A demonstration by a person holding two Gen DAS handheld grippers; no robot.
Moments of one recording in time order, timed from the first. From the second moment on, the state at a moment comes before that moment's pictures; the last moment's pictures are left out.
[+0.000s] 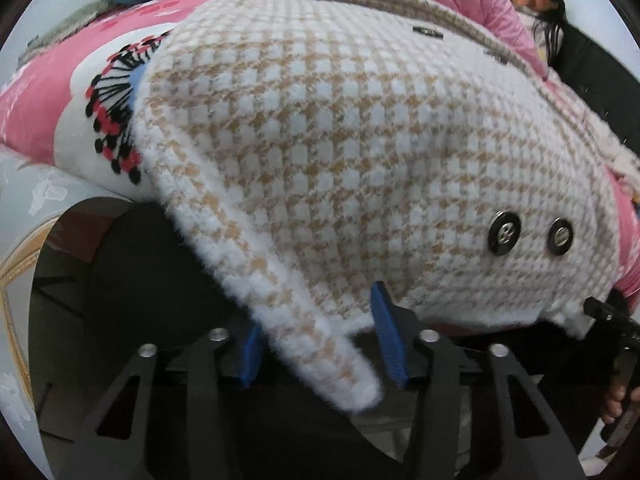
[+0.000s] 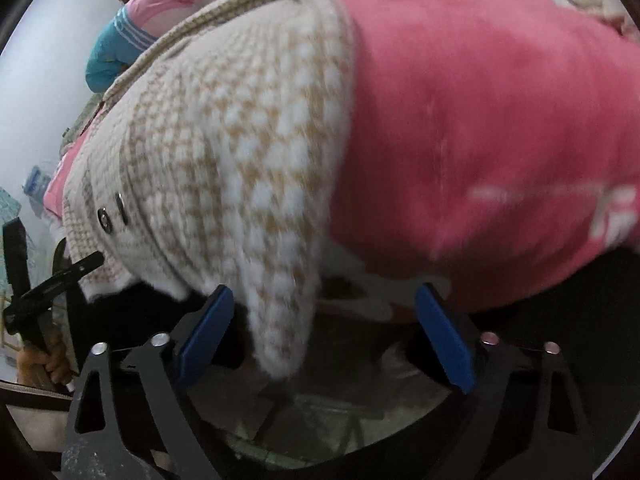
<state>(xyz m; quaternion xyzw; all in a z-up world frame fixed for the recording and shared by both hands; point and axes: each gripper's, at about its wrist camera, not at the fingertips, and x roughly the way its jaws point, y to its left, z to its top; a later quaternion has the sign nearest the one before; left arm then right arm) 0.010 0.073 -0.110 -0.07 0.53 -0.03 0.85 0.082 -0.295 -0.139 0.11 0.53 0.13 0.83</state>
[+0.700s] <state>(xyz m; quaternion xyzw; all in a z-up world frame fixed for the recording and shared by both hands) -0.038 0.172 0.015 -0.29 0.38 -0.17 0.86 0.035 -0.315 -0.045 0.18 0.44 0.24 0.85</state>
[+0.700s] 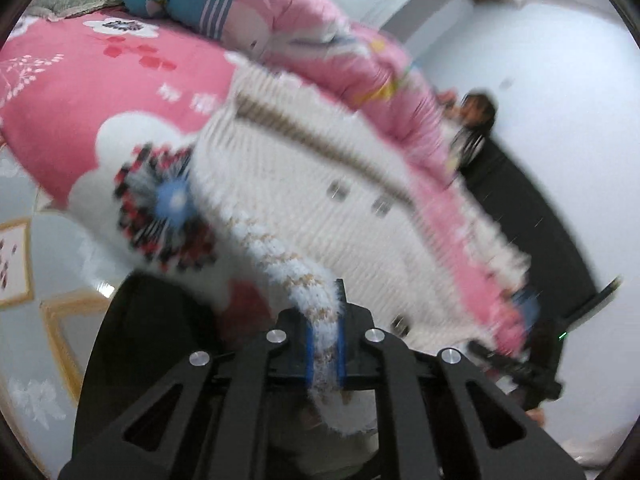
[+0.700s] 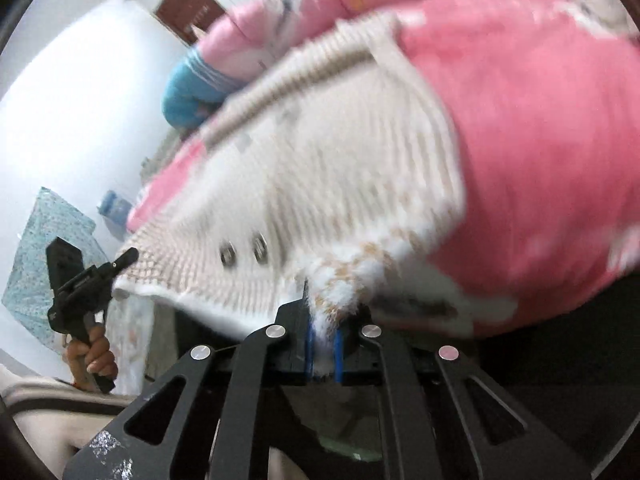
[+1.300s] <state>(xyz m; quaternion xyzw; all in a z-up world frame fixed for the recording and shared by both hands) 0.185 0.197 0.009 -0.32 0.38 -0.12 0.86 0.267 -0.299 -0.013 0.29 0.41 0.21 0.84</state>
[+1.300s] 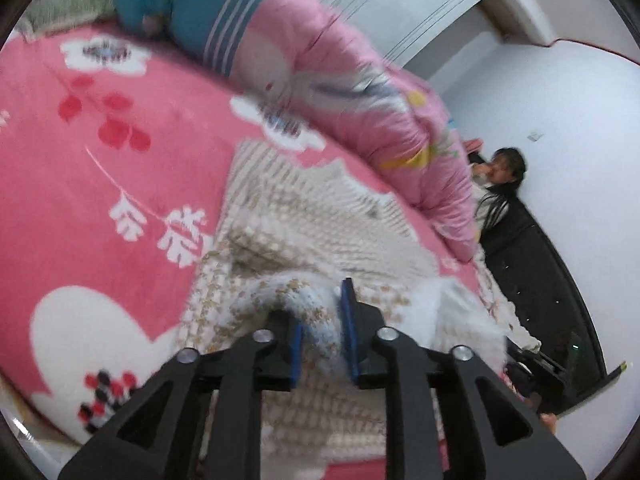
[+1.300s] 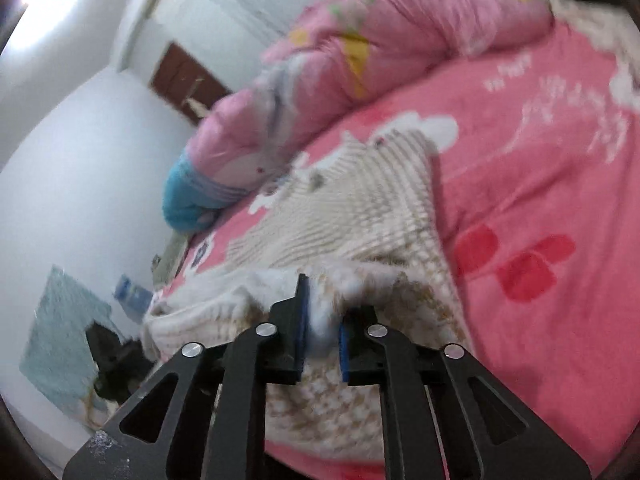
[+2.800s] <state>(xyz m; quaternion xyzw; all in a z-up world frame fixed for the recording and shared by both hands) 0.116 0.159 -0.033 -0.21 0.35 0.05 0.91 0.228 -0.341 -0.078 0.40 0.48 0.21 0.75</state>
